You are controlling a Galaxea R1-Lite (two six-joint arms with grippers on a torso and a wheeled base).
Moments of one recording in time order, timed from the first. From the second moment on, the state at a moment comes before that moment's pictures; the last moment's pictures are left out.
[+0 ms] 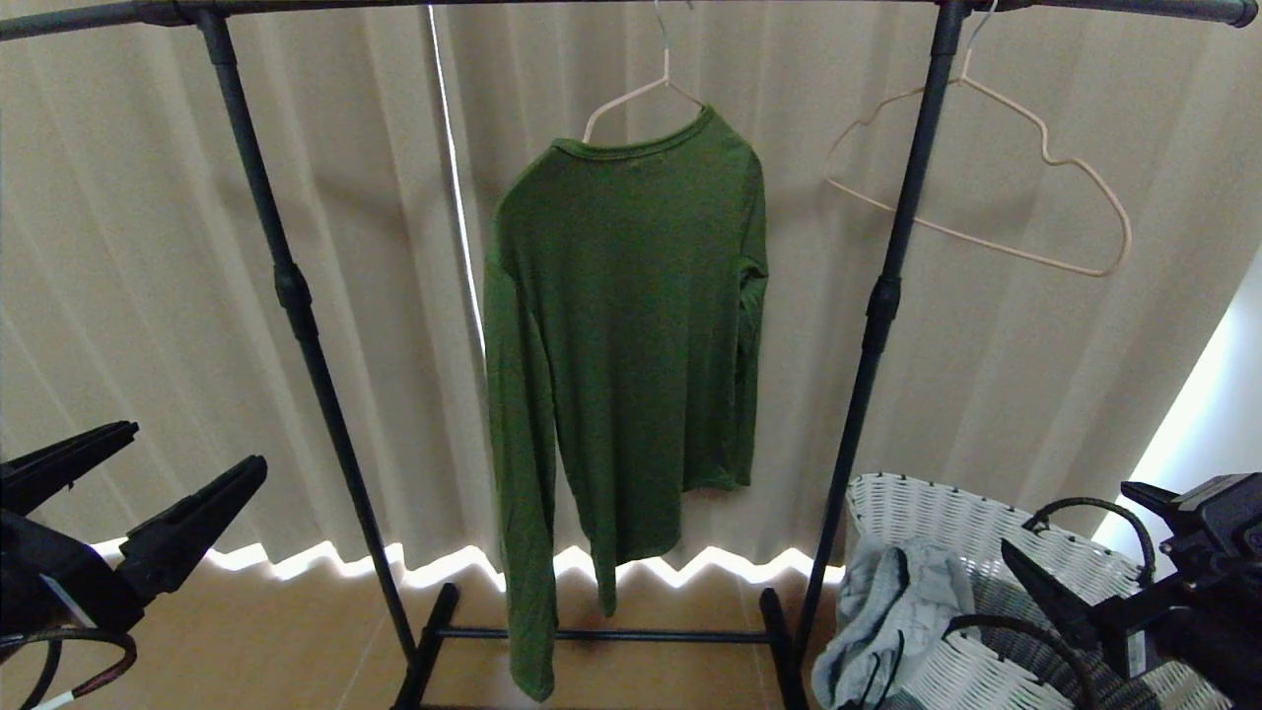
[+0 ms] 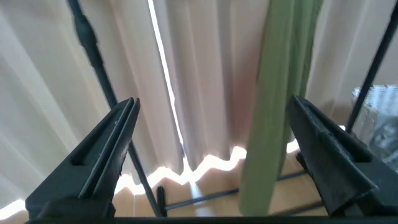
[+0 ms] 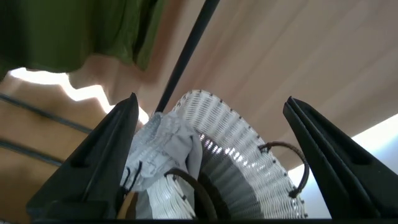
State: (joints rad) left arm -0.07 1.00 -0.25 -0.73 -0.16 0.11; right arm 0.32 1.24 -0.06 -0.96 -0.23 -0.34
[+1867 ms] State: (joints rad) left arm -0.16 1.07 -0.23 -0.74 -0.16 0.11; right arm 0.25 1.75 -0.69 -0.06 -0.31 -0.39
